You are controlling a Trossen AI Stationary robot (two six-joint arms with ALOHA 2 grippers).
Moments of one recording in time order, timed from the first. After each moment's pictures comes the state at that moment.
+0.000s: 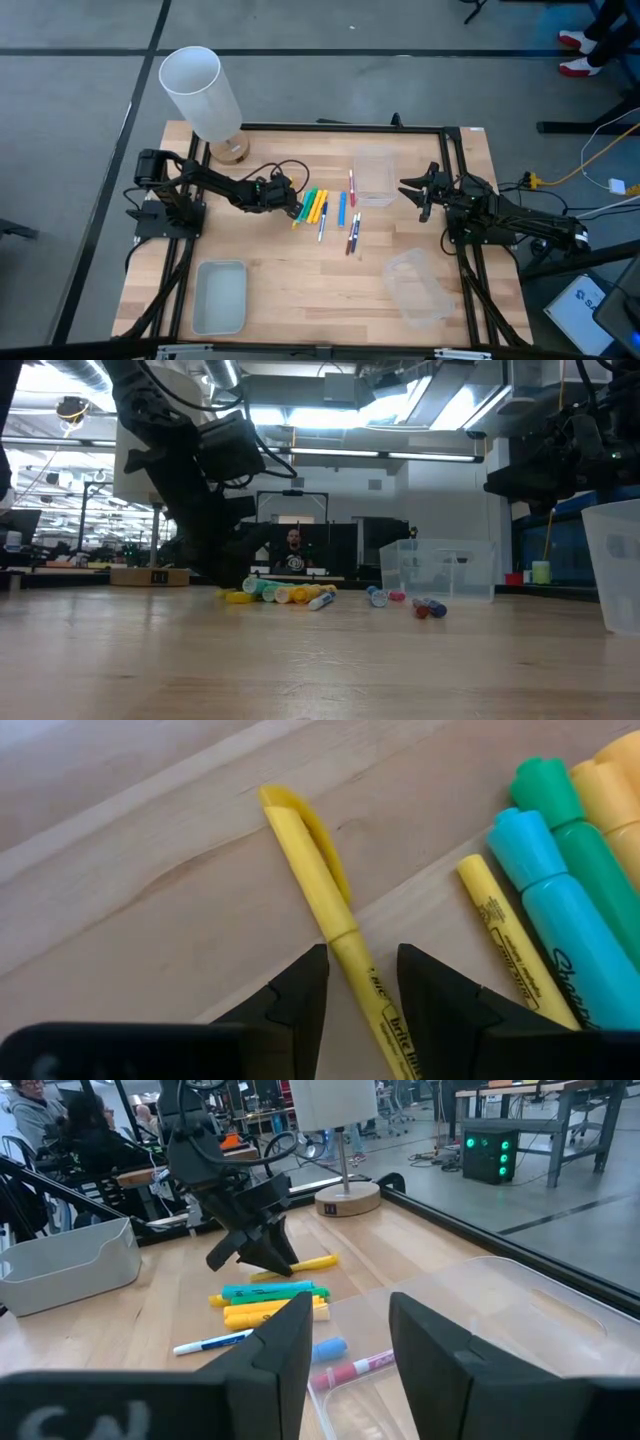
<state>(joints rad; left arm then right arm) 0.09 1.69 0.70 -0.10 -0.49 -0.82 -0.29 0.10 0.01 0.02 0.00 0.15</state>
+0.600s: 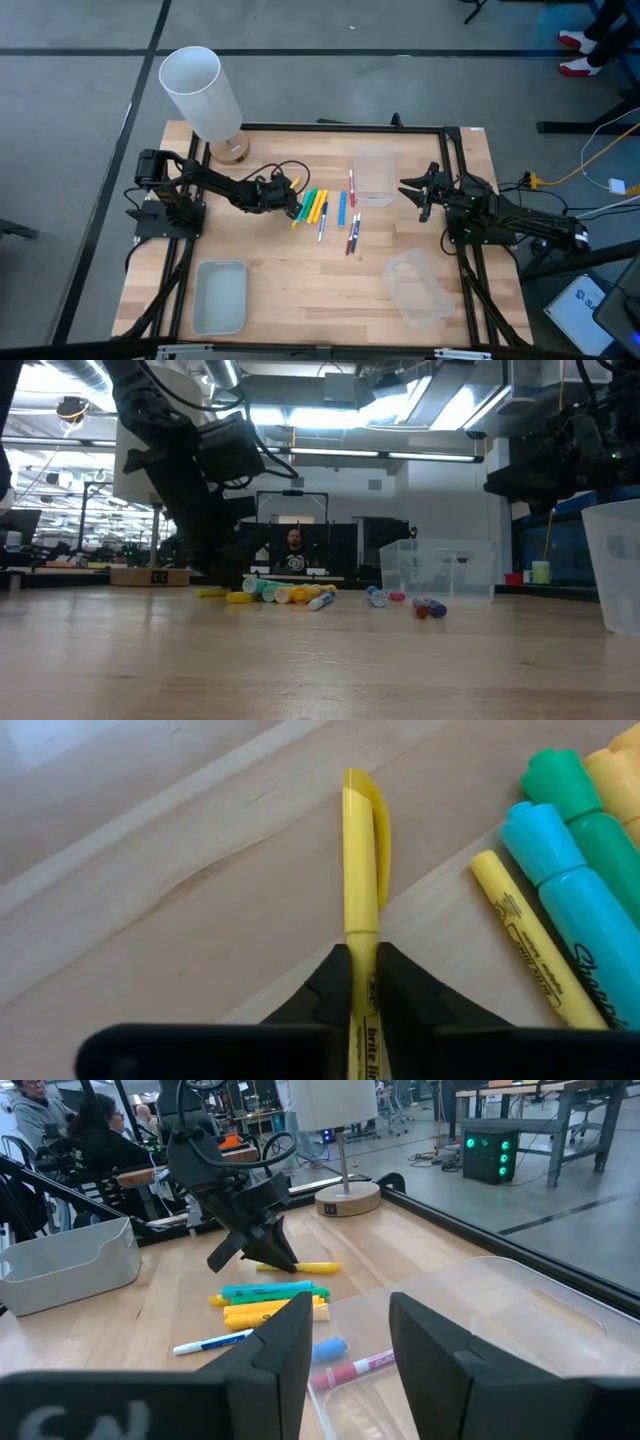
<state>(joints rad) 0.08 1.70 0.69 -0.12 -0.51 -0.78 -0.29 0.10 0.01 0.02 0.00 0.15</state>
